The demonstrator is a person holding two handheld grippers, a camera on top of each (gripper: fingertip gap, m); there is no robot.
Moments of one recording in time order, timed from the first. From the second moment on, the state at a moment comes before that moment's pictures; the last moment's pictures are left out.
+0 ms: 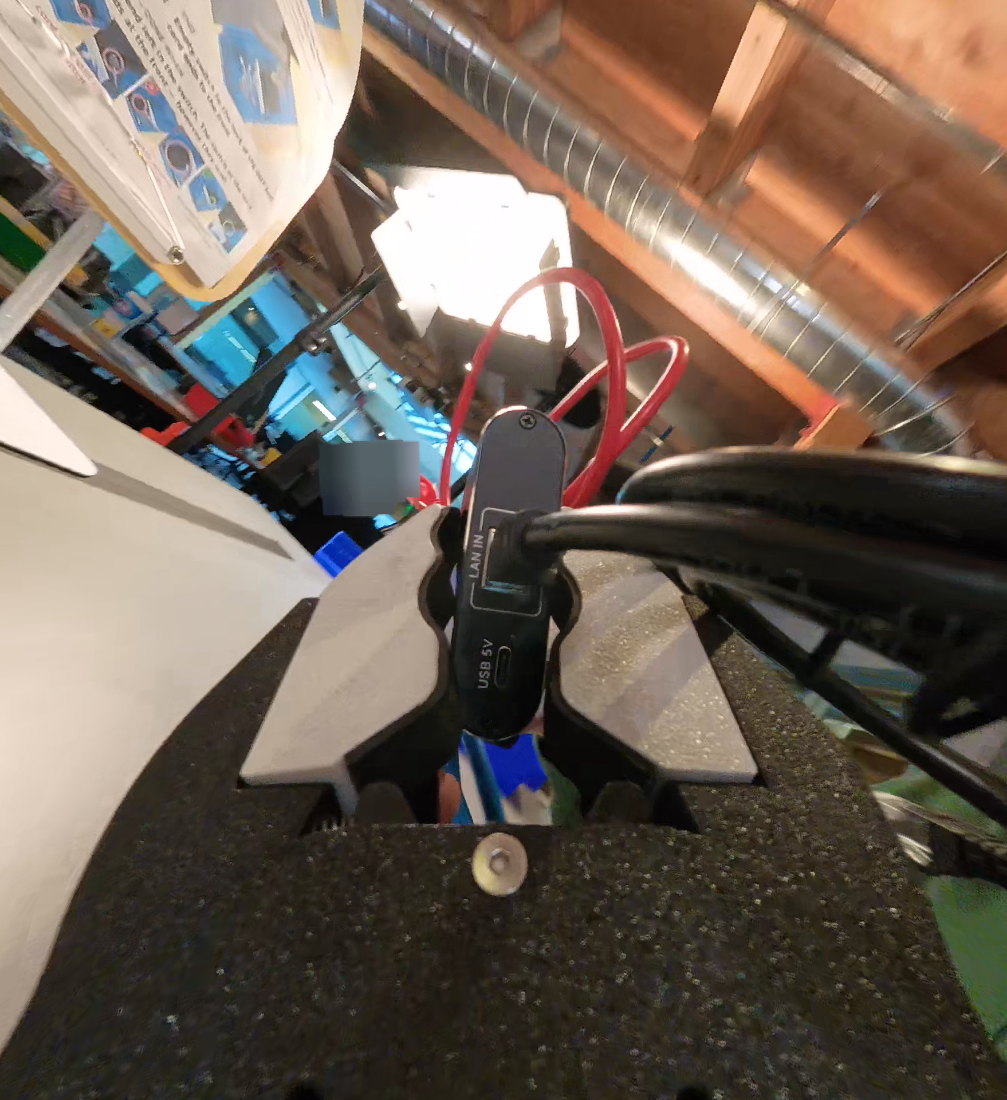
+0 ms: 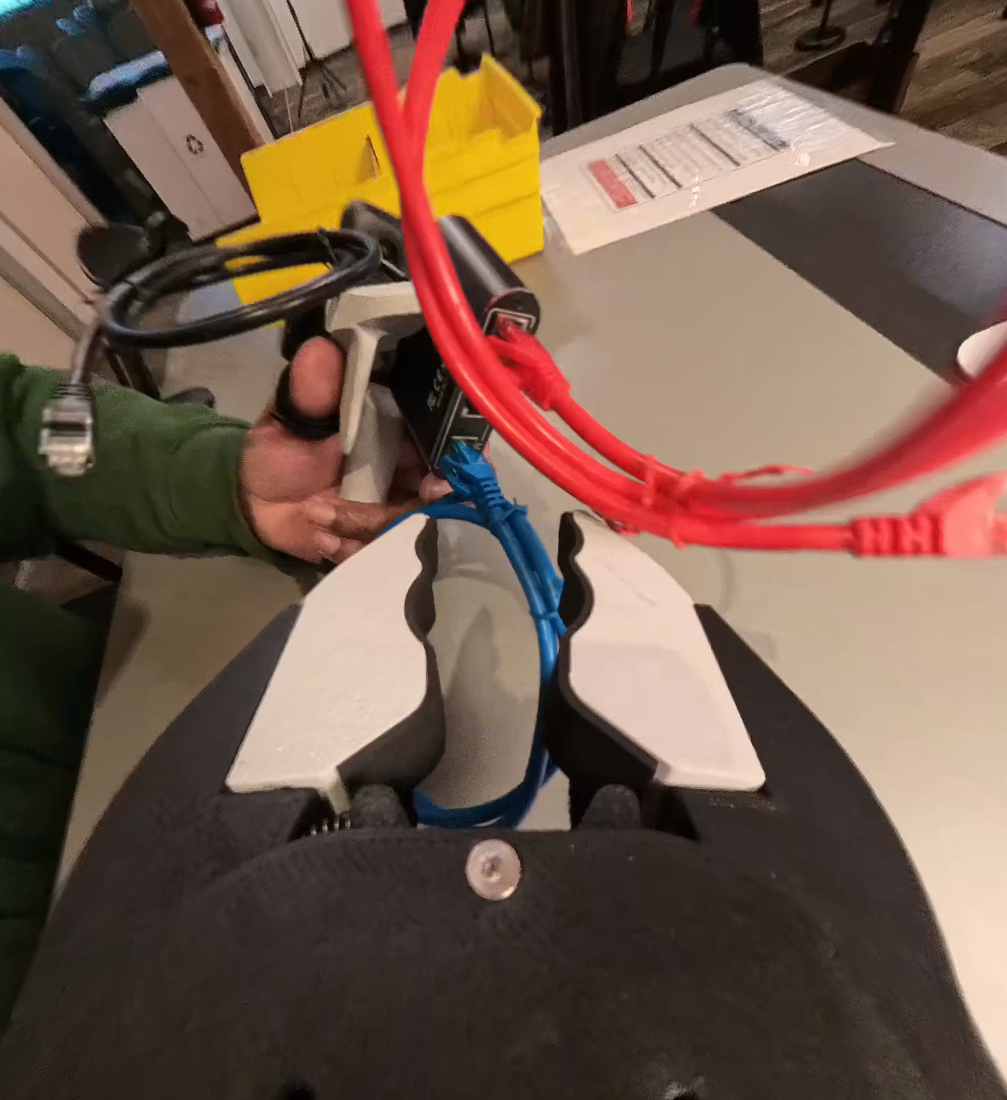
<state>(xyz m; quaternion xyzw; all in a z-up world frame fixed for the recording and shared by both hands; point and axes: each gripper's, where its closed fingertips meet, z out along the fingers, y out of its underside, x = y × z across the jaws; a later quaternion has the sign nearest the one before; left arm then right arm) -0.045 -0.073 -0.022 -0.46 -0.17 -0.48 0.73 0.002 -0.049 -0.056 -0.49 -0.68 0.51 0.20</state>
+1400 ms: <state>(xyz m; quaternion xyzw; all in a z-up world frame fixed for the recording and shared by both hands) 0.043 -0.060 -0.065 -0.65 0.00 -0.50 0.58 0.160 0.139 0.062 -0.63 -0.53 0.37 0.44</state>
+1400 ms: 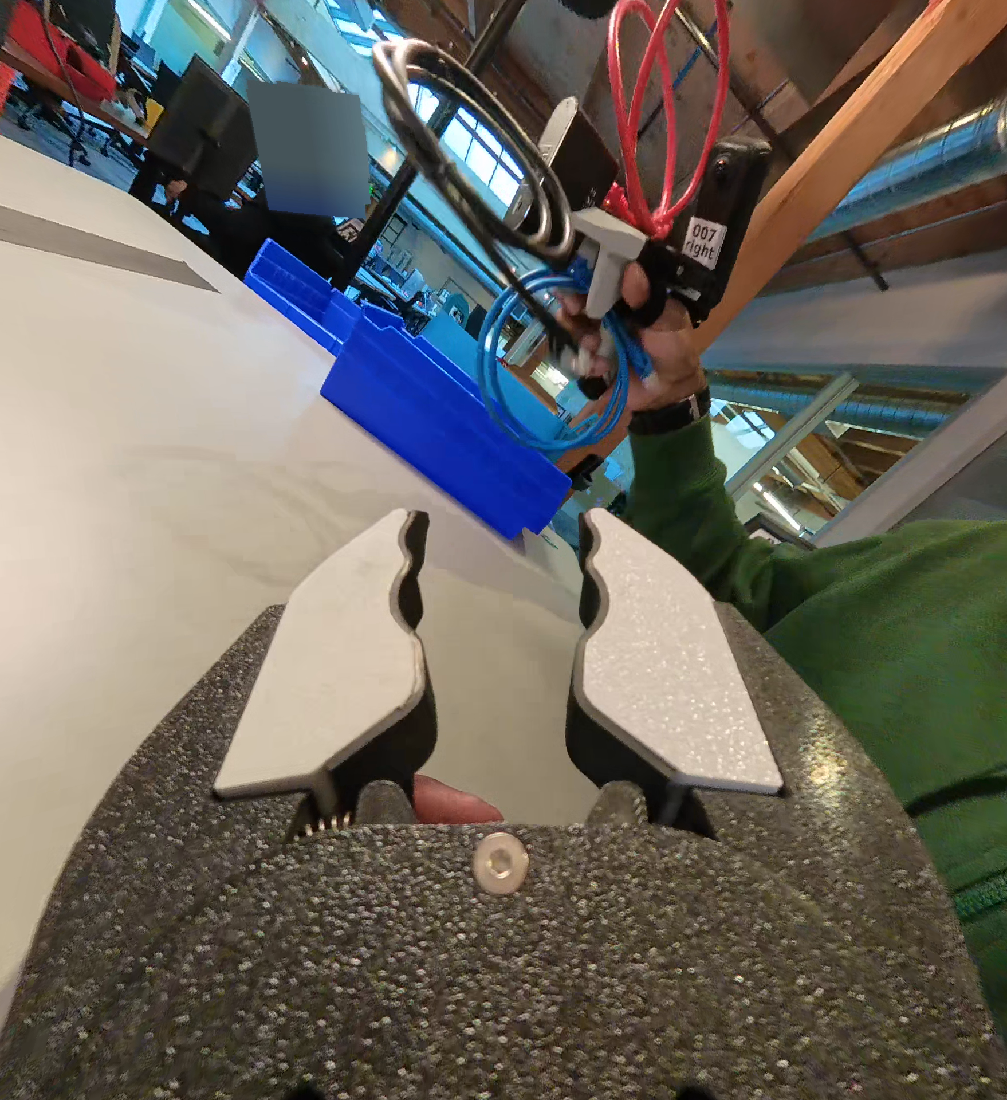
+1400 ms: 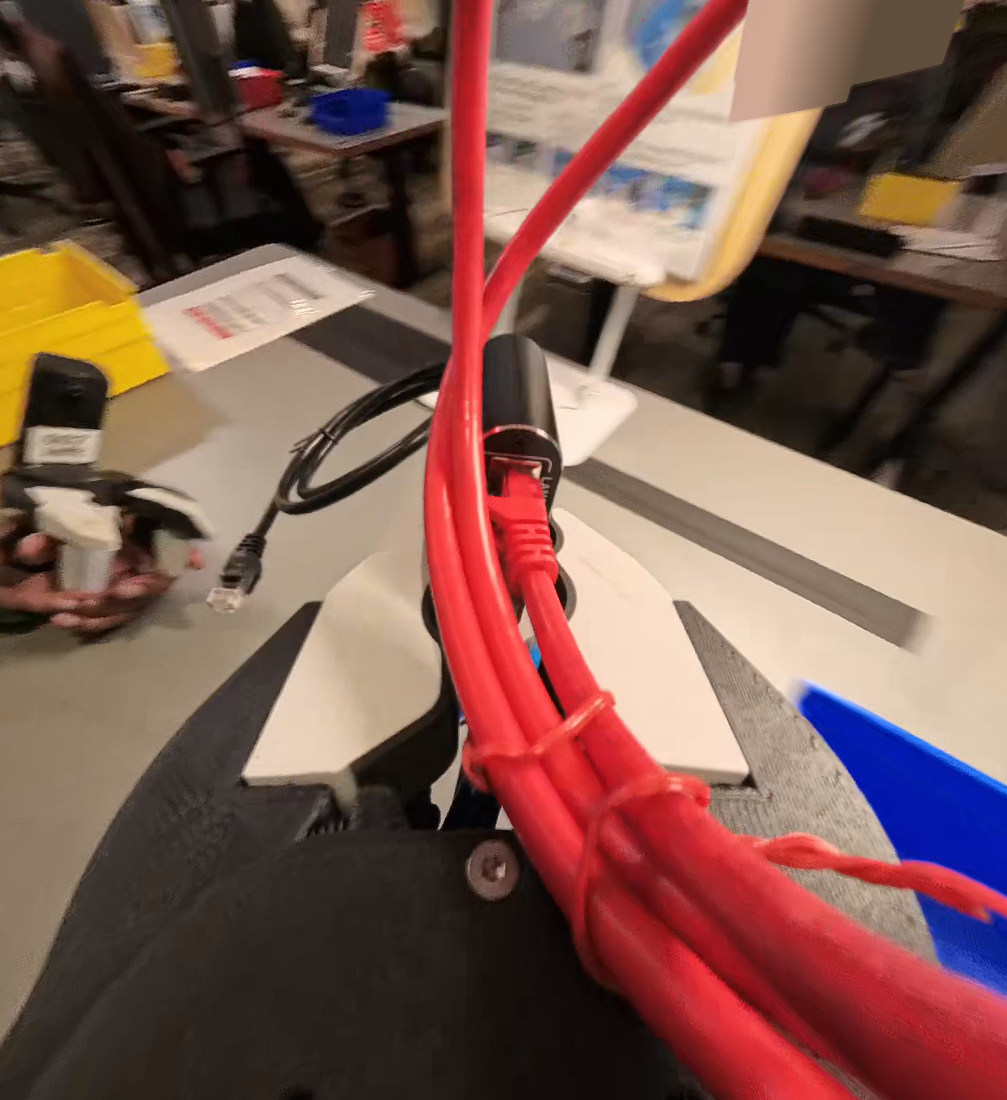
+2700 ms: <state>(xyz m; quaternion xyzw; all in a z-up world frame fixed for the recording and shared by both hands) 0.050 -0.055 -0.079 -0.71 0.05 -0.38 0.59 0.413 0.213 -0.032 -0.81 -0.48 0.11 0.32</state>
